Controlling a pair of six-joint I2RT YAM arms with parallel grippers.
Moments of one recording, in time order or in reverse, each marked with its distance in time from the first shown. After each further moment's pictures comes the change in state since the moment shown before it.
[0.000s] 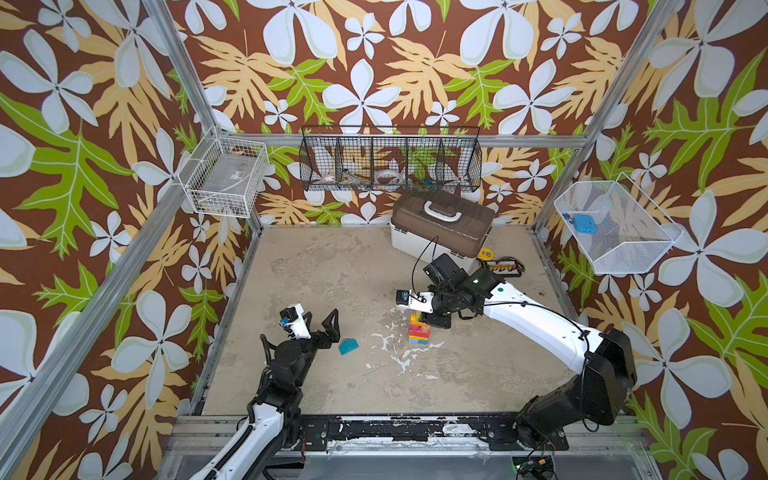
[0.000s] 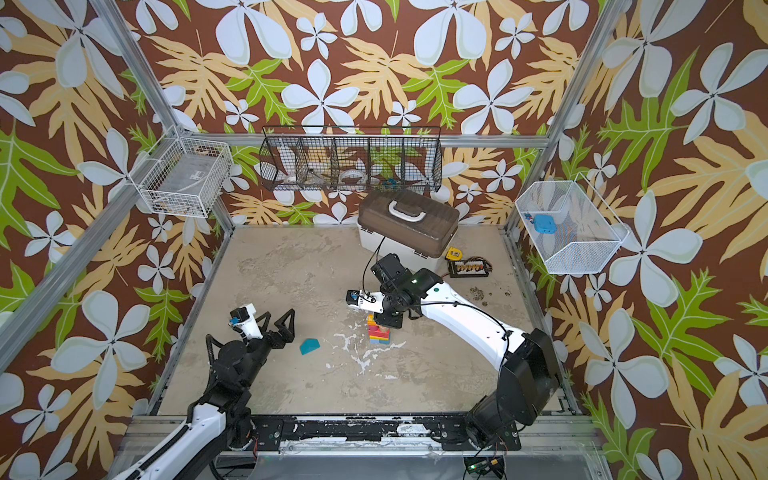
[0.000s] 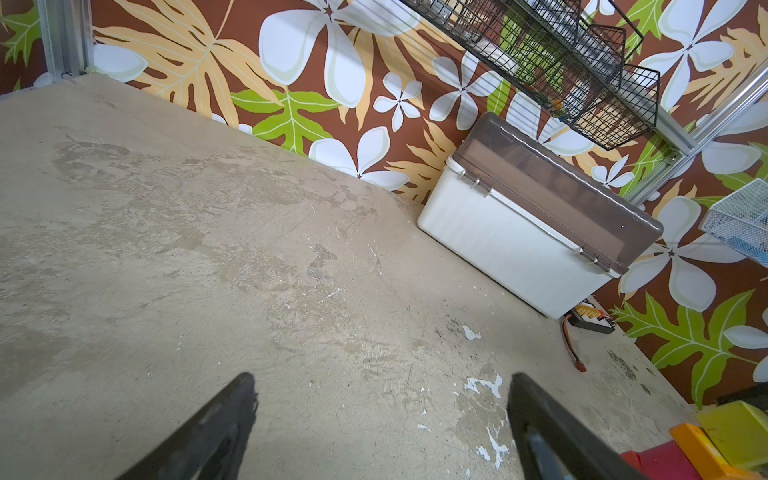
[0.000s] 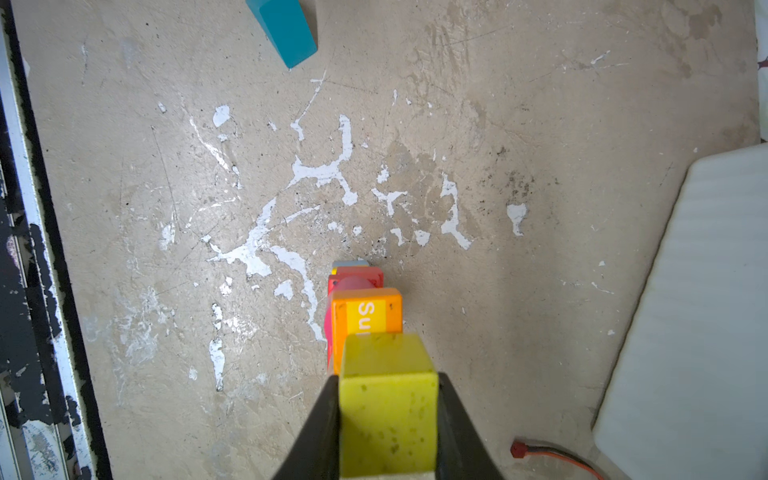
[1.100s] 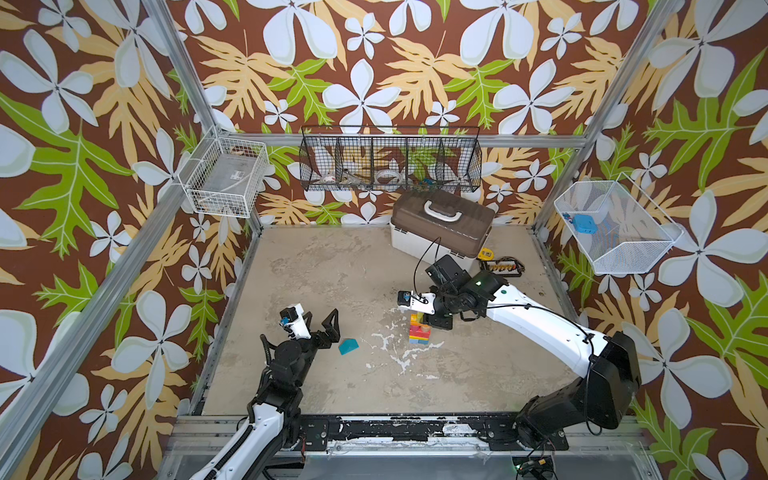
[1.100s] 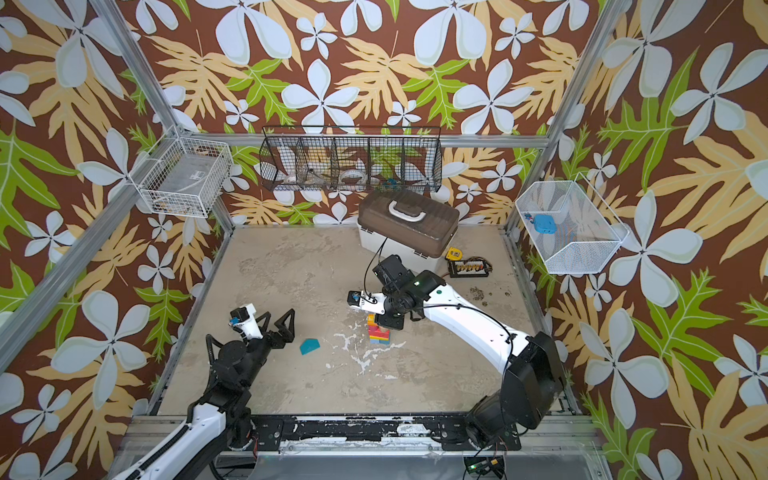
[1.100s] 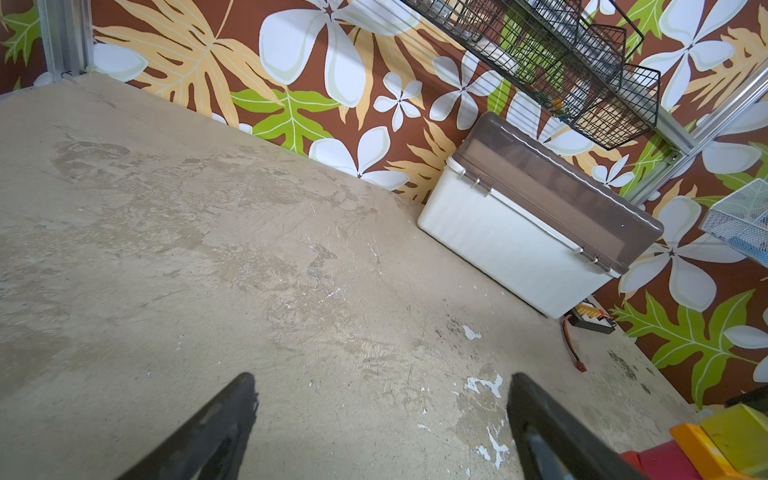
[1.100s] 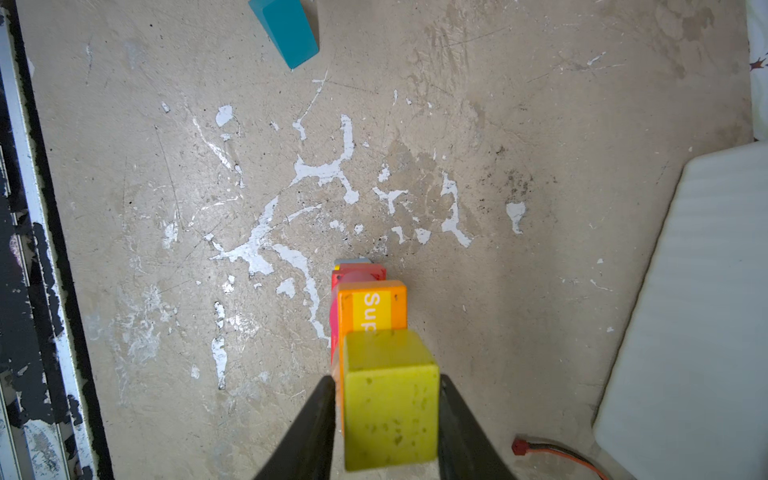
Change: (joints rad) left arm 0.000 0.001 0.000 0.000 0.000 -0.001; right arm 0.000 -0.024 -0.020 0.009 -0.004 0.003
